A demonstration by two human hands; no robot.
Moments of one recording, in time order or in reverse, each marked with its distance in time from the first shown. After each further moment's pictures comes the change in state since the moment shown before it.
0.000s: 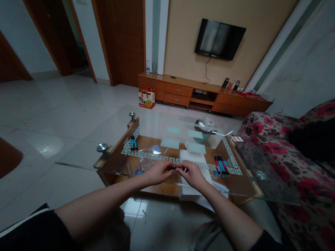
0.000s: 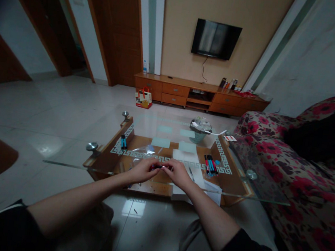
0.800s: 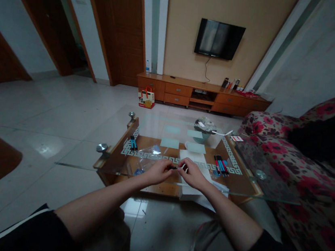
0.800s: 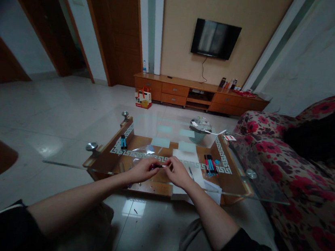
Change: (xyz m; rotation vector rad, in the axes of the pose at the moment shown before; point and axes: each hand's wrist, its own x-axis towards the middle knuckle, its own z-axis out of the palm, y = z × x) left_hand 0.000 0.002 -0.001 -0.008 -0.013 -0.026; right_hand 0.000 -0.003 0.000 -0.010 0.024 0.067
